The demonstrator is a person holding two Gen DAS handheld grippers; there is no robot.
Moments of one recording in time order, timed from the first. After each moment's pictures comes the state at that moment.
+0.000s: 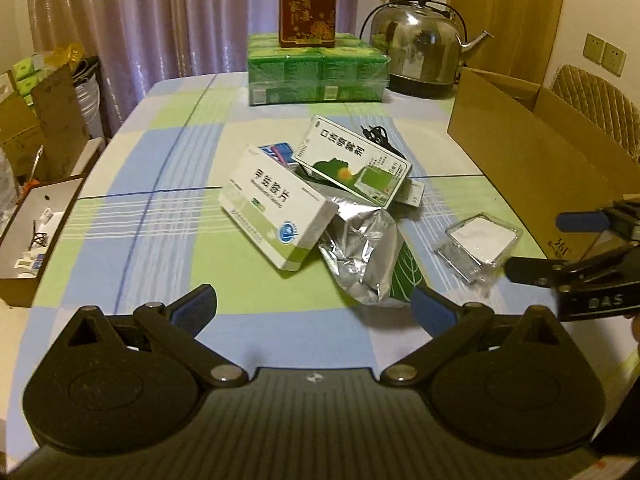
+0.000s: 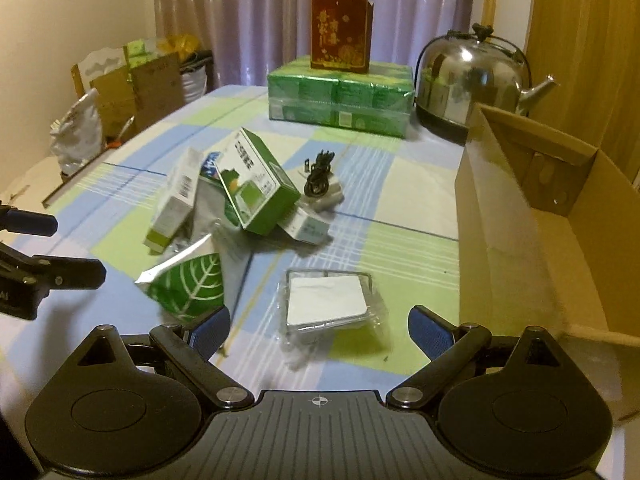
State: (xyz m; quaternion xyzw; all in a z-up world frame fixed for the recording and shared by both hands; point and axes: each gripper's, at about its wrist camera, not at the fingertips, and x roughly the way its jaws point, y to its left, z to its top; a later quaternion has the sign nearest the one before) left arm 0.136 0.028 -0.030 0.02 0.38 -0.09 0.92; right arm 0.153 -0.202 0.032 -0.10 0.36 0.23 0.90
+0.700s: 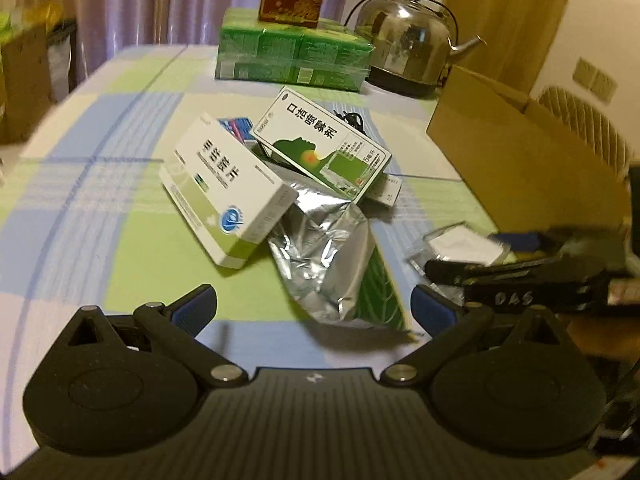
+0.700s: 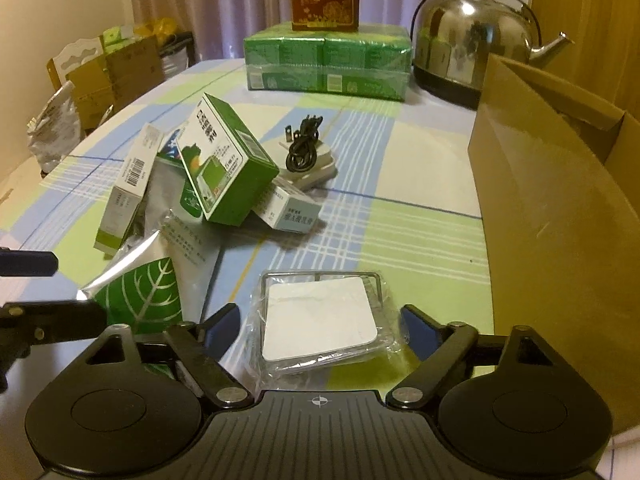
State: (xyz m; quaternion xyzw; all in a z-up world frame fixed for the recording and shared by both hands) left arm 0.170 0.021 -0.065 -0.08 0.40 -0.13 0.91; right arm 0.205 -0.191 -0.005 -0.08 0.40 0.21 0.89
